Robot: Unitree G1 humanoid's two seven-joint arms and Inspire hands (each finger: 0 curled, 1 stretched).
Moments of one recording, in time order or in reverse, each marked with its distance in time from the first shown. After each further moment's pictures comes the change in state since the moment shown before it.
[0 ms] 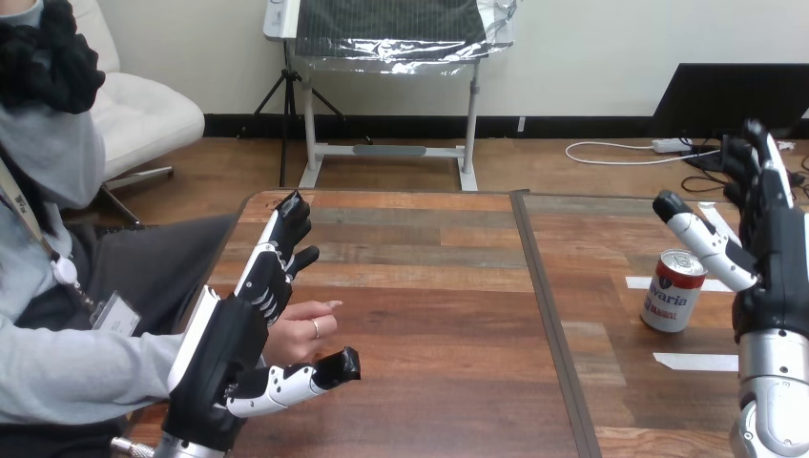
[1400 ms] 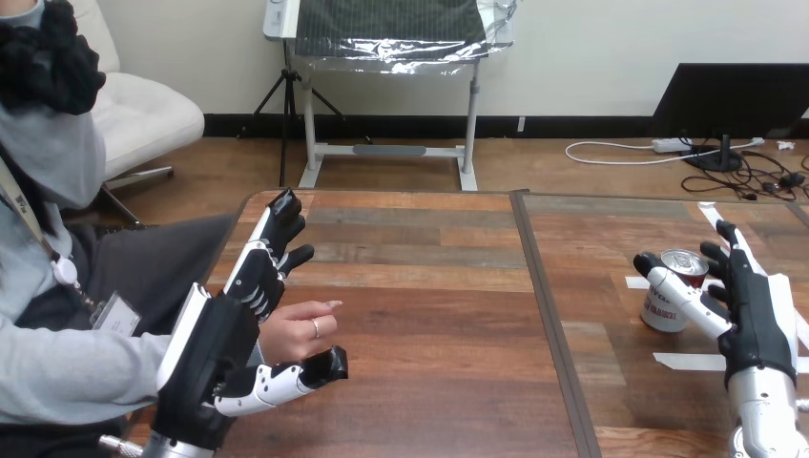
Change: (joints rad) left arm 0.002 0.024 0.002 -0.016 -0.050 0.002 -0.040; right arm -0.010 -0.023 0.066 0.108 -0.114 0.290 -0.107
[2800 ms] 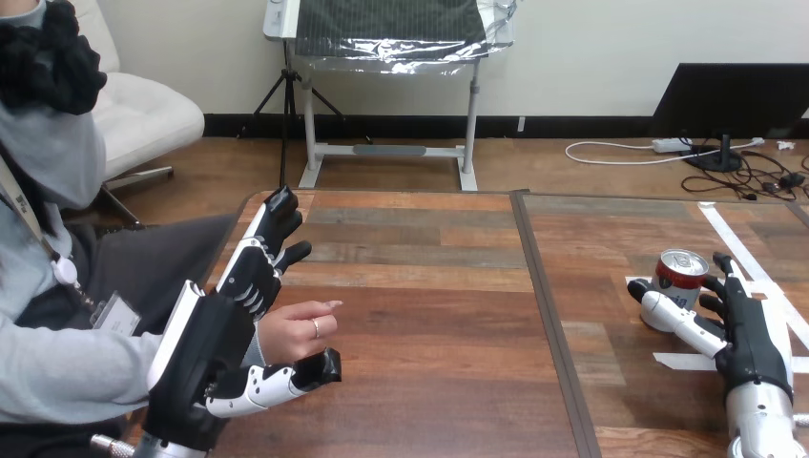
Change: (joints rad) left arm 0.036 0.007 0.000 -0.082 -0.036 0.044 -0.034; right arm 0.000 0.001 0.005 0.028 0.007 0.089 0.017
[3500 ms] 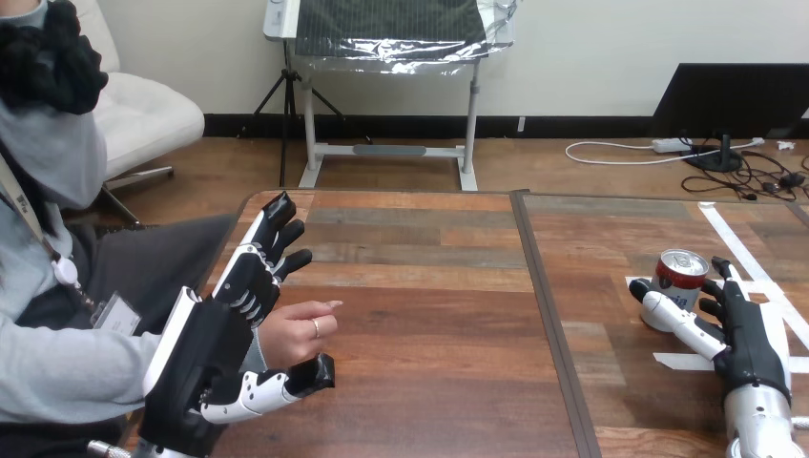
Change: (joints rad) left arm 0.010 0.002 0.001 -0.003 -0.048 0.013 -0.051; right arm 0.000 0.007 -0.006 0.003 0.010 0.003 0.013
